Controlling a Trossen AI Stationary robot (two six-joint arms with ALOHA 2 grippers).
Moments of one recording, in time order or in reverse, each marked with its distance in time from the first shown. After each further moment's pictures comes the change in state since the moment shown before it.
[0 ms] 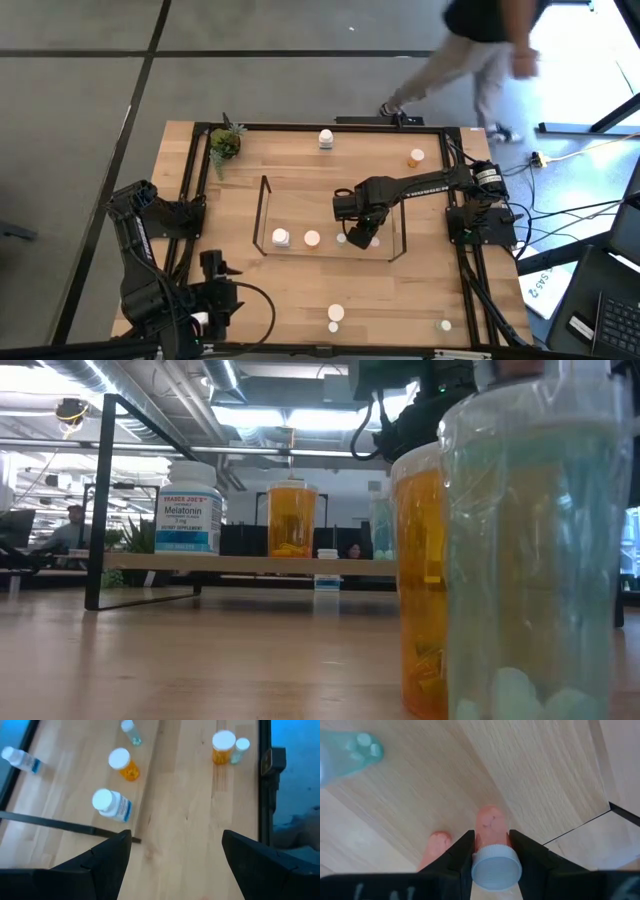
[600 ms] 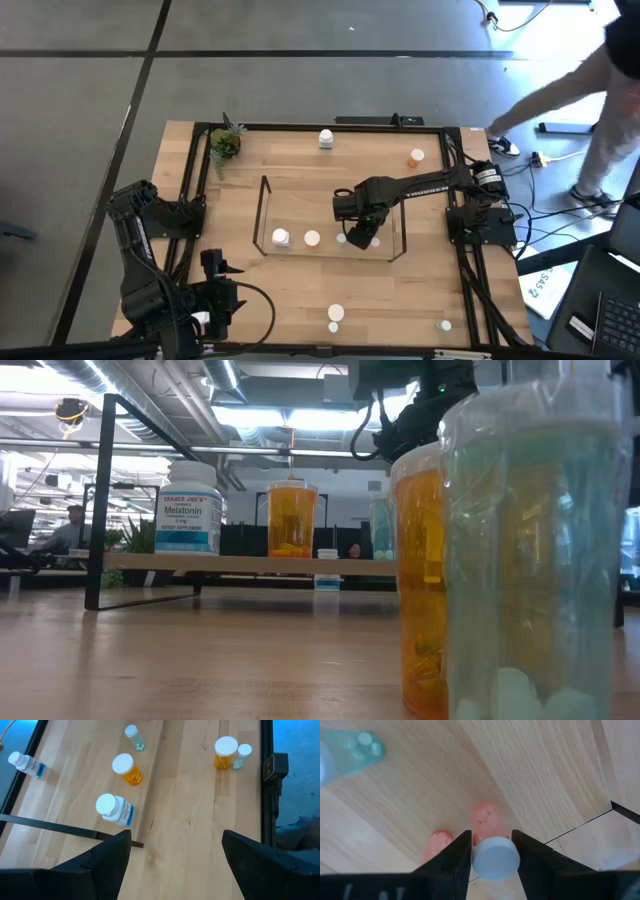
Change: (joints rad) left arm 0.000 0.000 0.000 0.000 -0.024 -0.002; right arm 0.000 0.000 0.000 -0.001 -0.007 0.004
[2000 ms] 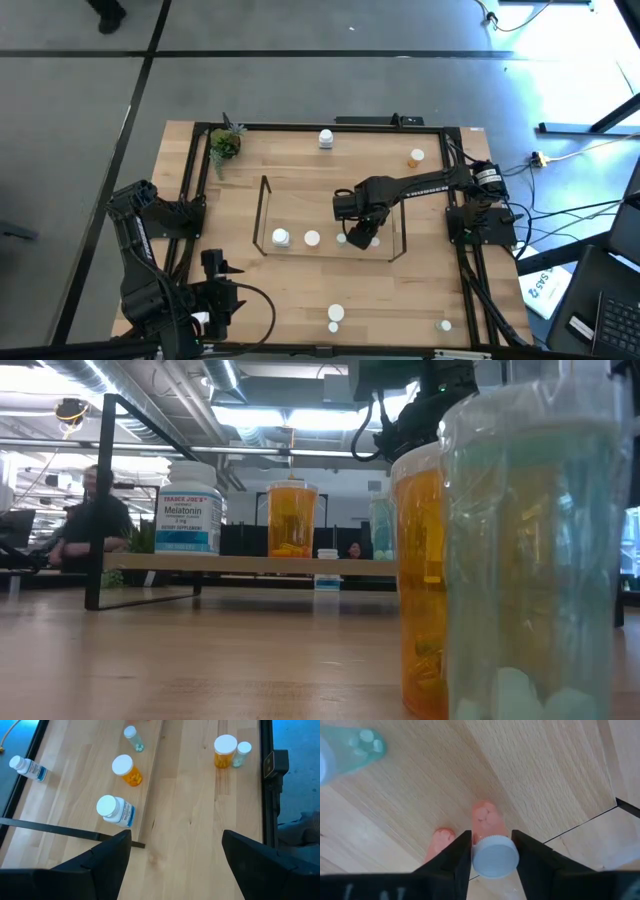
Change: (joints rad) left arm 0.000 0.000 0.000 0.000 0.001 0.026; right arm -0.003 0.000 0.000 -0.002 -0.018 0.004
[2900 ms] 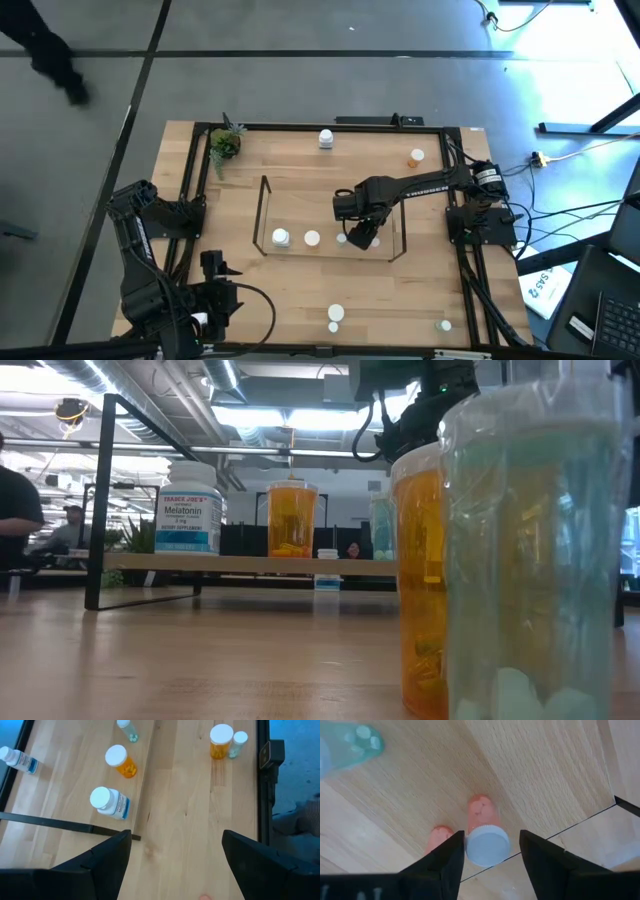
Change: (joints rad) left arm 0.000 0.000 0.000 0.000 0.049 0.000; right arm 0.000 0.000 0.000 -0.011 0.001 -0.008
